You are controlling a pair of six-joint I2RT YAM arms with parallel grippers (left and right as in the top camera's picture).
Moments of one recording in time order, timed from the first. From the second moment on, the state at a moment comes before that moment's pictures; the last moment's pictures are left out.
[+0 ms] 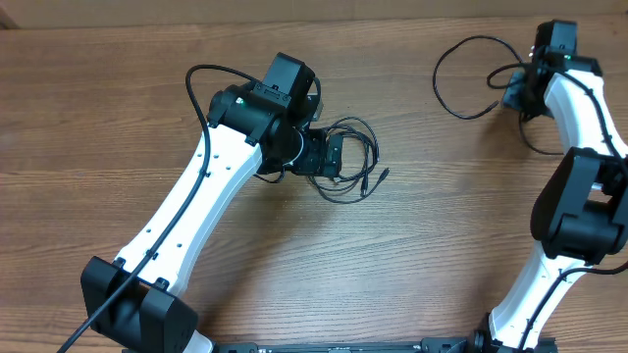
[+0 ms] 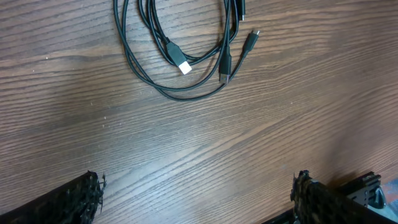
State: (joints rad) left arm -0.47 1.72 1.64 -1.20 0.26 -0.37; right arm -0.22 2.15 1.78 -0.81 0.19 0.18
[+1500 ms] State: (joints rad) left arm -0.47 1.72 1.64 -1.20 0.26 -0.37; right arm -0.08 2.26 1.77 -0.76 0.12 0.68
